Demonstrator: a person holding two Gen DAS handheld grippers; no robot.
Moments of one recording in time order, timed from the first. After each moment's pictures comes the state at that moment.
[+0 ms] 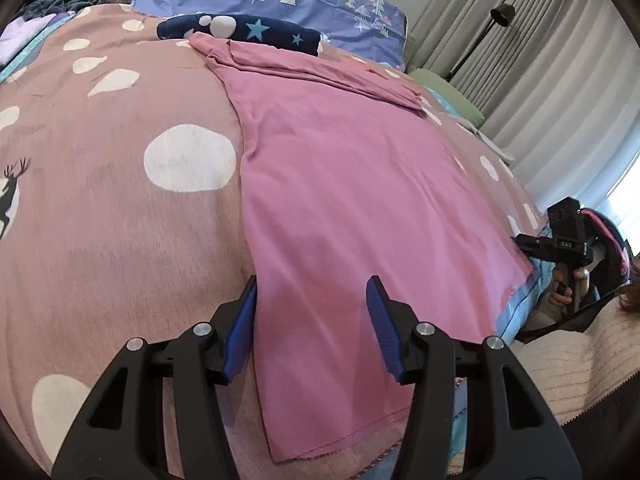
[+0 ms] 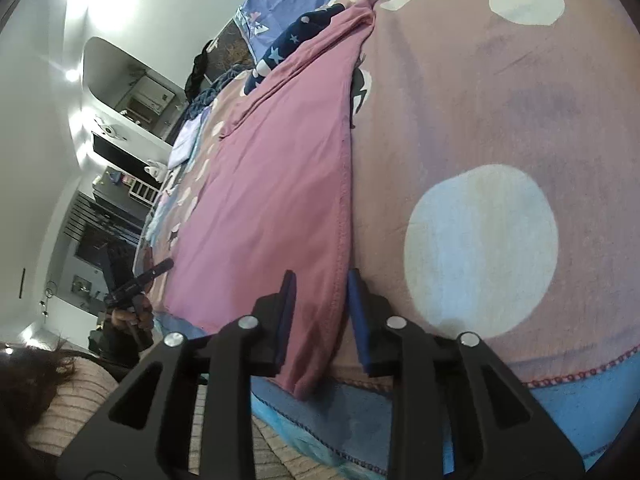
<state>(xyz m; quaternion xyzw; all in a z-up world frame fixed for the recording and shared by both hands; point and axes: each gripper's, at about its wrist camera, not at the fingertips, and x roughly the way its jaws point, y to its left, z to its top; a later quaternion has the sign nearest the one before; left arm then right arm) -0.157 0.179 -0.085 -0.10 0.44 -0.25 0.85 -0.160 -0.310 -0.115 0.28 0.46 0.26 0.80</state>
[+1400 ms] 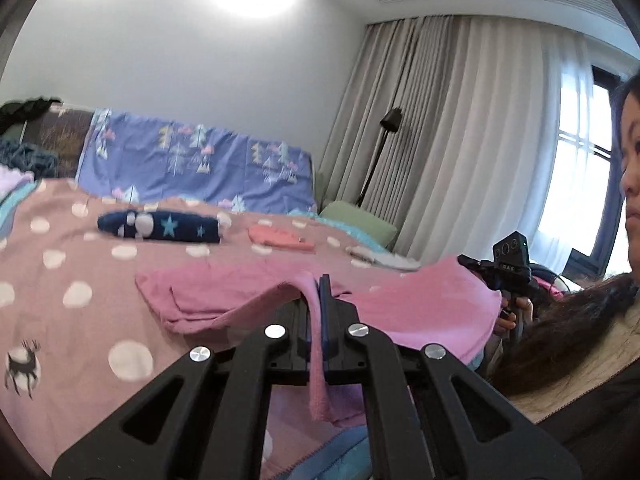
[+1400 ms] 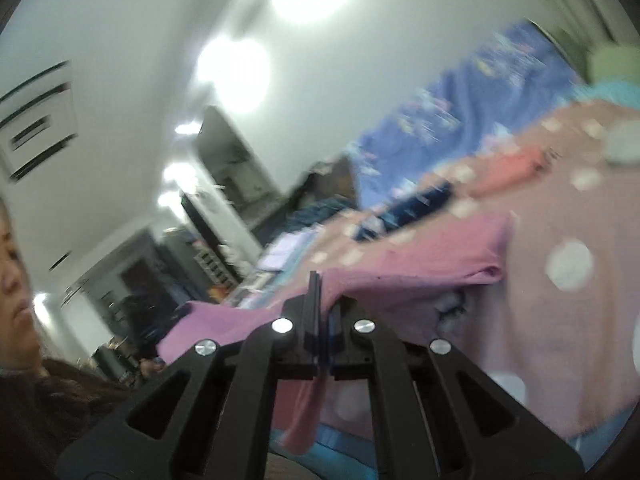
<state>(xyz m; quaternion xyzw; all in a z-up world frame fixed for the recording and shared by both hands) -0.252 0.140 0.080 -0.10 0.17 -0.34 0.92 -0.223 -0.368 0.047 0.29 0.20 0.33 0.88</state>
